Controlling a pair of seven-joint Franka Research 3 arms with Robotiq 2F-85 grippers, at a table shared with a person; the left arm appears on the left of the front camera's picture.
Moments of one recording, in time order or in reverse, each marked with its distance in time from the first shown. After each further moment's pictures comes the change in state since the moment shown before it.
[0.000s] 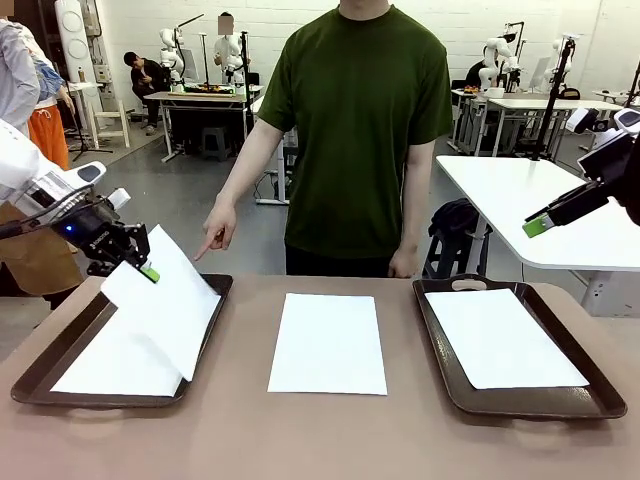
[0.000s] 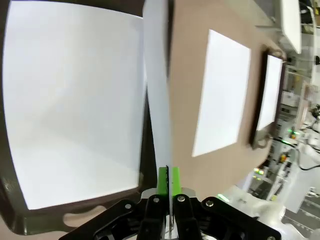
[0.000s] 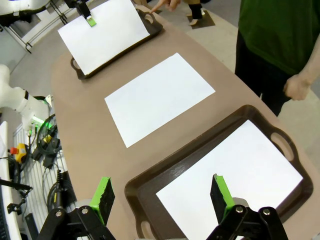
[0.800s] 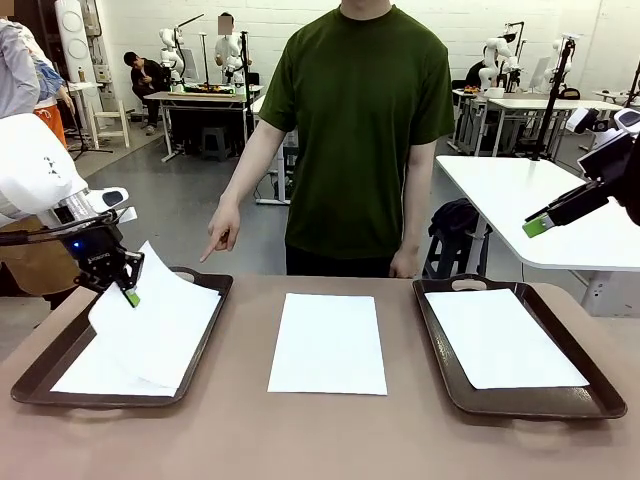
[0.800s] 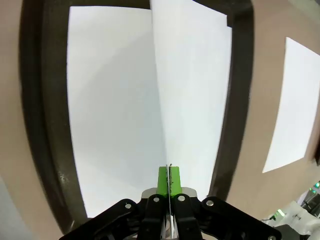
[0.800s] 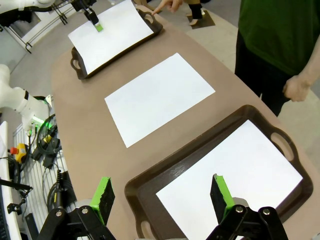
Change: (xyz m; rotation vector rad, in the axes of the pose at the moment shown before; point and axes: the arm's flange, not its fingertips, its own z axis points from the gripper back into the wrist) left arm 0.015 0.018 -0.021 0.339 -0.012 -0.055; right arm 0.000 0.000 0.000 0.000 0.000 0.000
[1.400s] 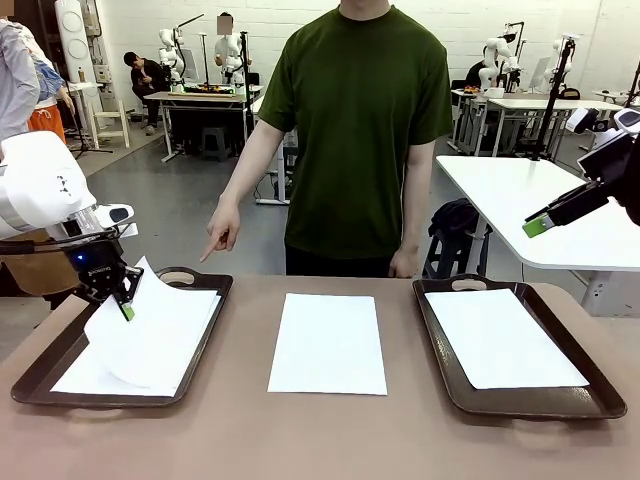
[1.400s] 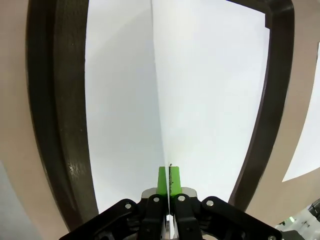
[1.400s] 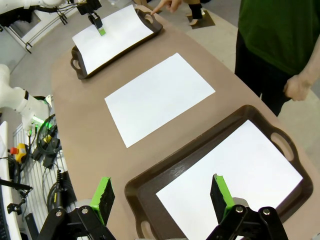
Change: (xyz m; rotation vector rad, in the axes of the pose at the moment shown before) left arm 0.011 0.011 -0.025 0.084 0.039 0.022; right arm 0.000 0.000 0.000 0.000 0.000 0.000
